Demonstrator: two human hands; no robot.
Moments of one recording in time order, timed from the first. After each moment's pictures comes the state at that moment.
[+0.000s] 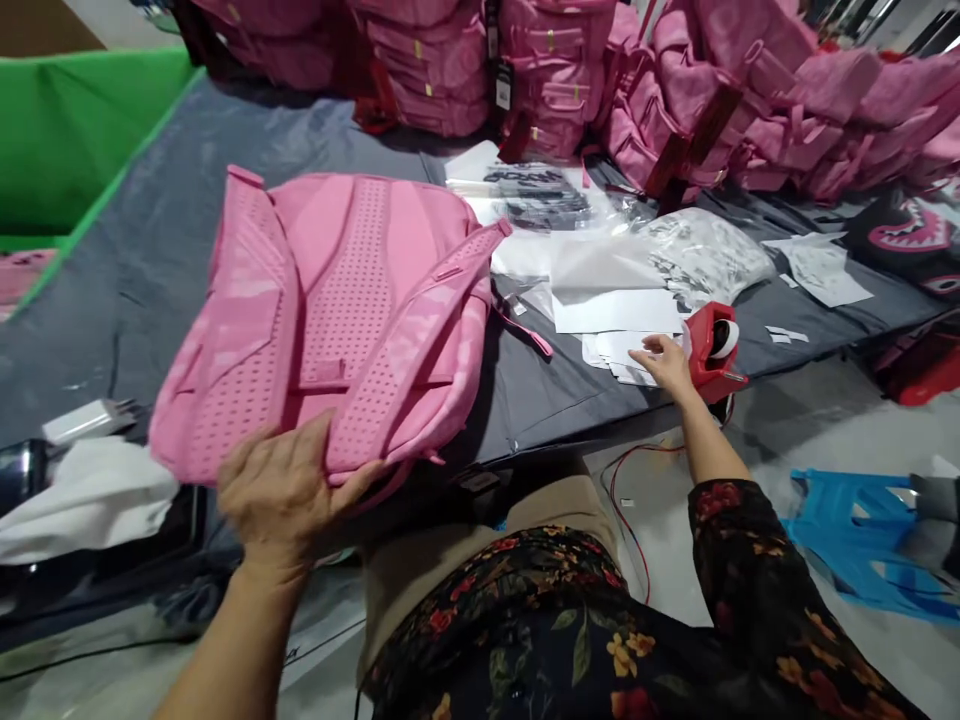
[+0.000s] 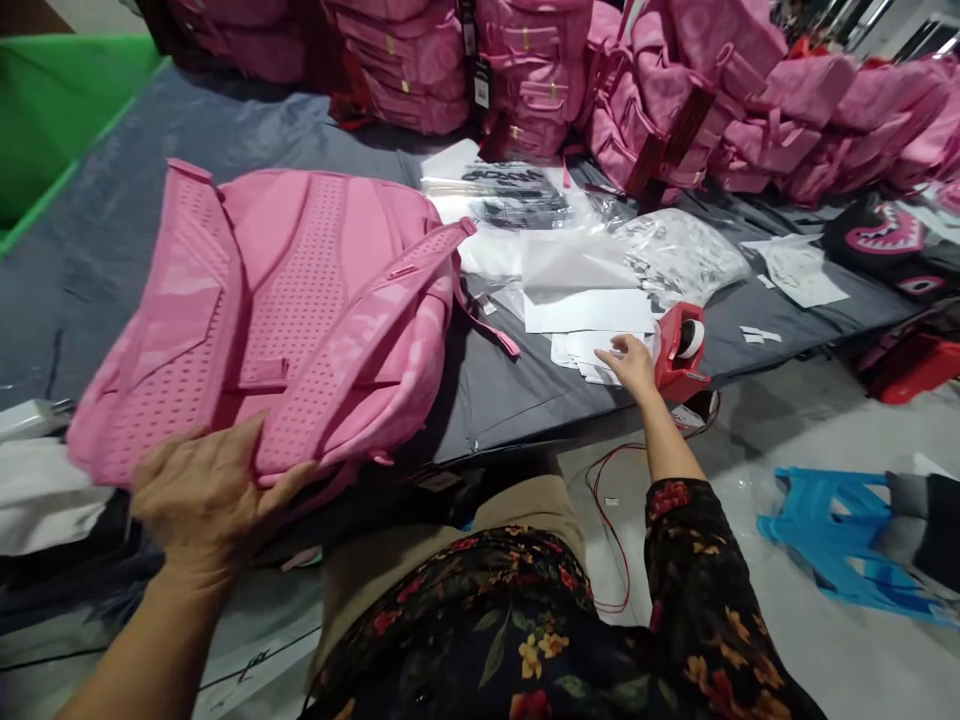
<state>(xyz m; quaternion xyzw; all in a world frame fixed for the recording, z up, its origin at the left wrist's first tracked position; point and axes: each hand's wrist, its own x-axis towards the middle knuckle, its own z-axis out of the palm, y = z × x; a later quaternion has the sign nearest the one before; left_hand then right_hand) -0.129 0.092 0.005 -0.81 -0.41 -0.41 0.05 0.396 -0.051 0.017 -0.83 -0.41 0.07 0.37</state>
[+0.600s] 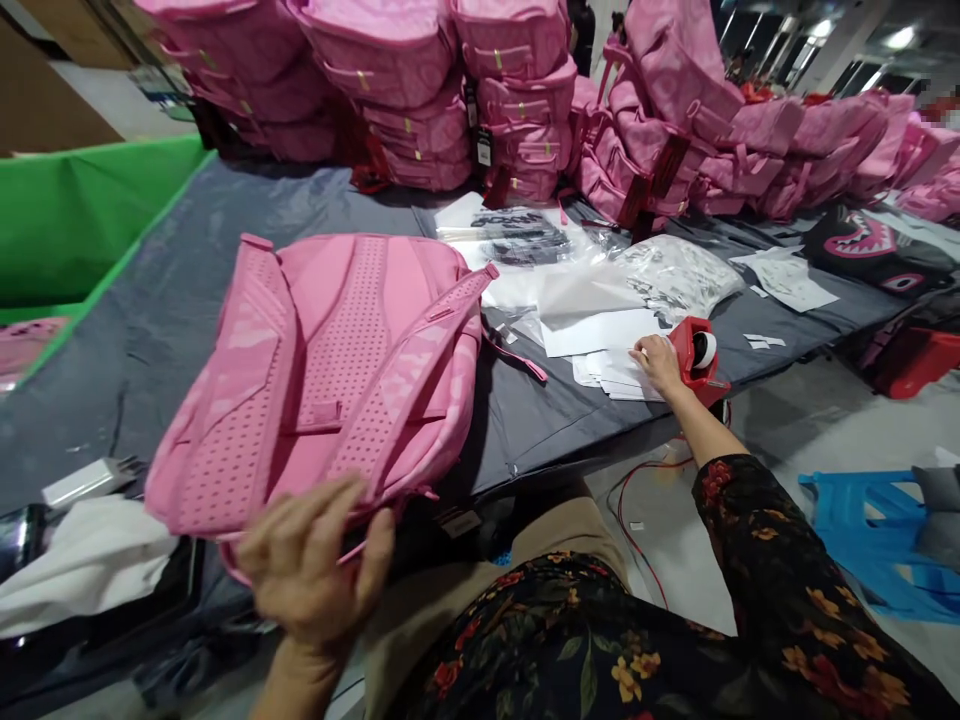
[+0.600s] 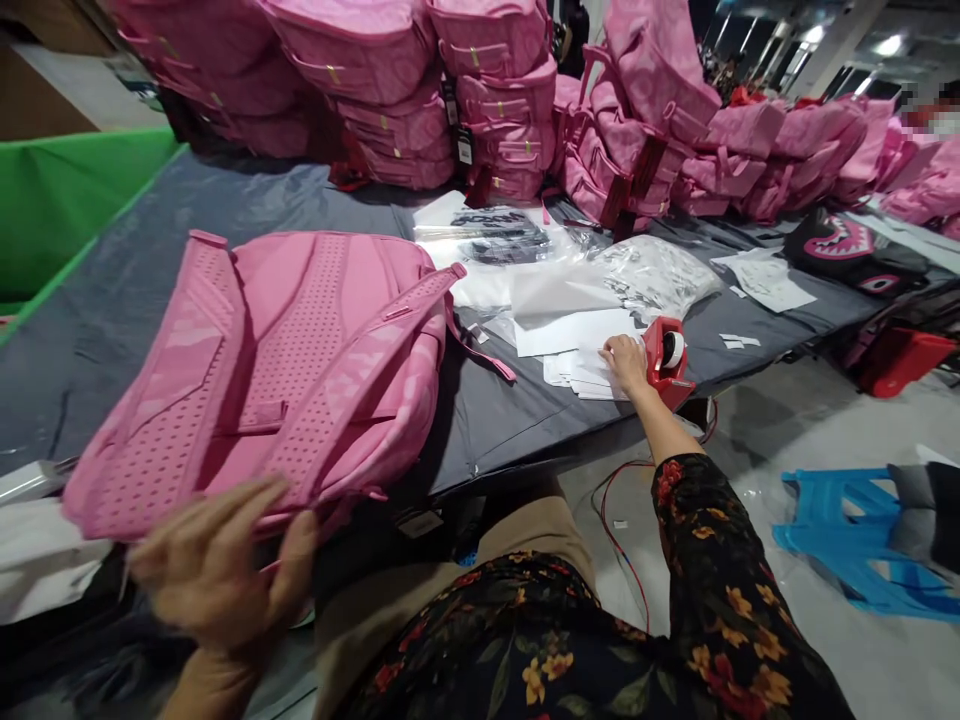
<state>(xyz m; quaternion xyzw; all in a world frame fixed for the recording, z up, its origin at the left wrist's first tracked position) -0.102 0.040 0.040 -0.79 -0.28 -0.54 0.07 0.420 -0.039 0.037 -0.86 -0.48 -0.05 0.16</state>
